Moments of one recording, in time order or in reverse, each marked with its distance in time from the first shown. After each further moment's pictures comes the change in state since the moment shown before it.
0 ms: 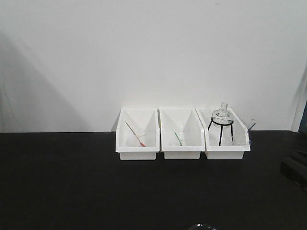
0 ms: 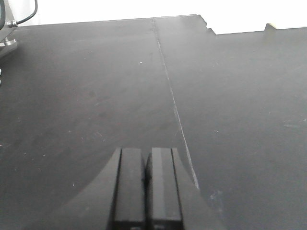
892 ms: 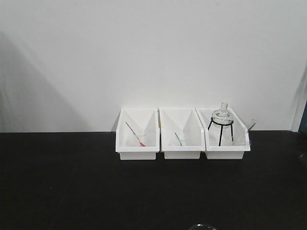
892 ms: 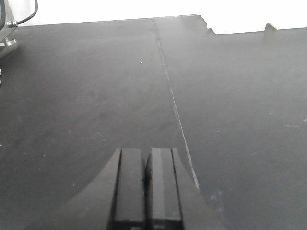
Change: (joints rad) left arm 0.000 0.000 0.000 0.000 0.000 0.000; right arm -0.003 -0.087 0.034 1.340 0.757 -1.190
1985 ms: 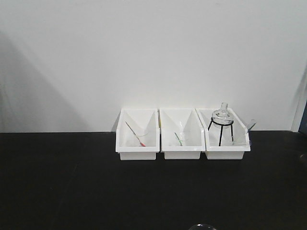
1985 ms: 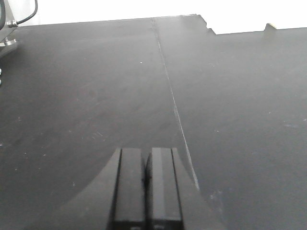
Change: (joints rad) left arm 0.000 0.000 0.000 0.000 0.000 0.000; right arm 0.000 -0.607 0.656 0.389 -0.197 -0.149
